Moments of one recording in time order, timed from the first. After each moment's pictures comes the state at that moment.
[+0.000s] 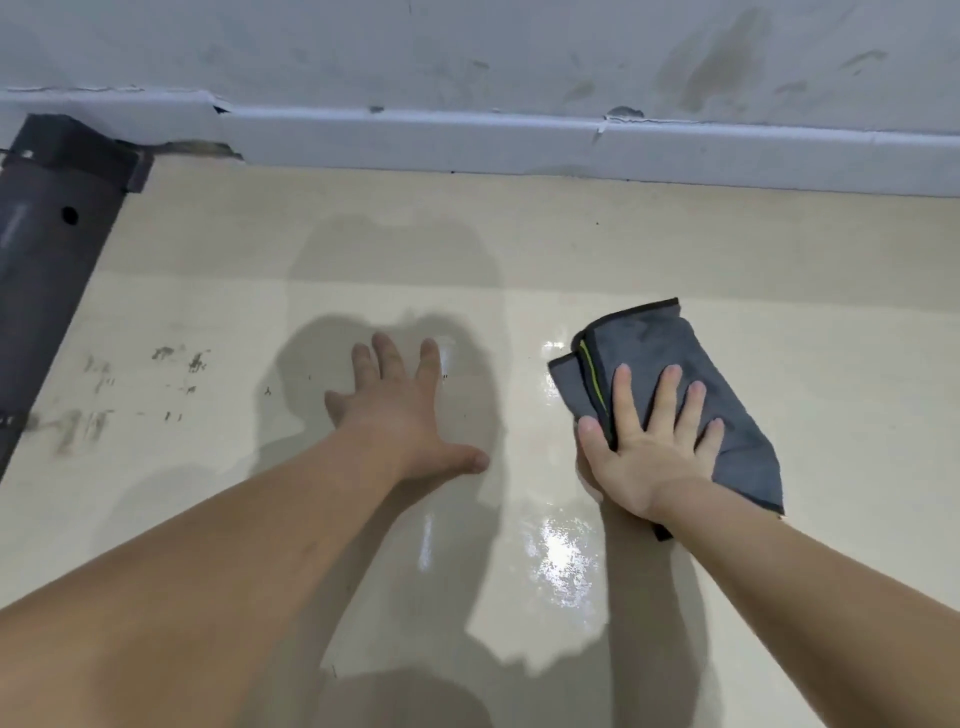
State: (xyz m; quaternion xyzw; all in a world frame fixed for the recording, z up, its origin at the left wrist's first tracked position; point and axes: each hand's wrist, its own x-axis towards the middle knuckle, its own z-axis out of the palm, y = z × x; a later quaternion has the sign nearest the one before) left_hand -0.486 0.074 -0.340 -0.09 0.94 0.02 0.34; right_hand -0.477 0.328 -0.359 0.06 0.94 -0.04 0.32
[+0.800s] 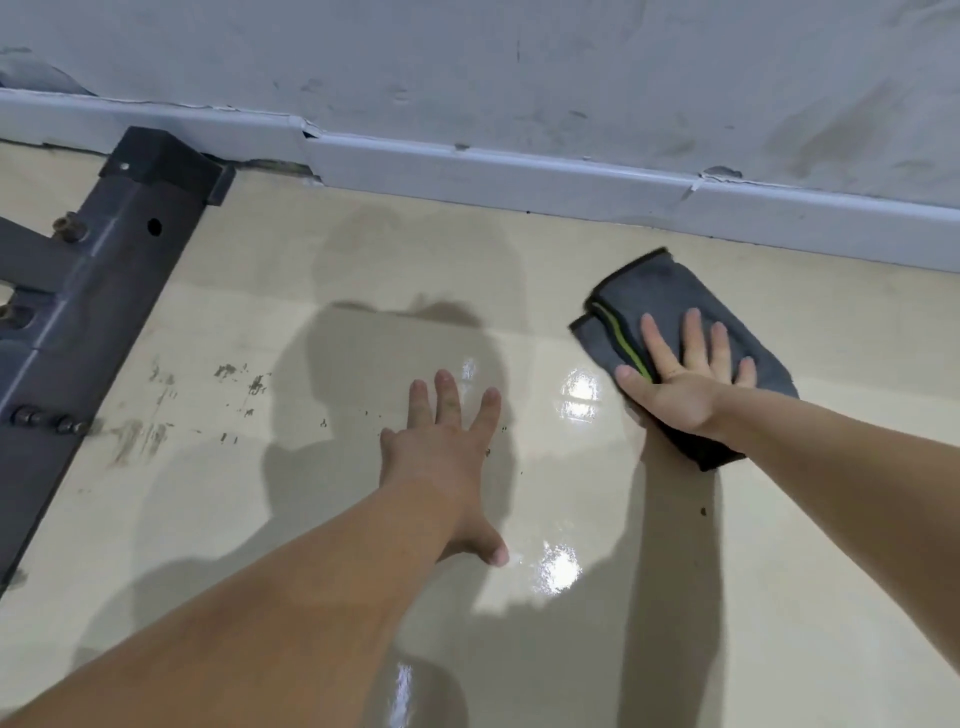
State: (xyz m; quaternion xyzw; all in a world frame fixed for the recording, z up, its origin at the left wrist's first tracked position) left_hand -0.488 0.056 -0.339 -0.02 0.93 -0.02 0.37; right_hand -0.623 0.296 -0.354 -0.01 0.94 -0.04 0.35
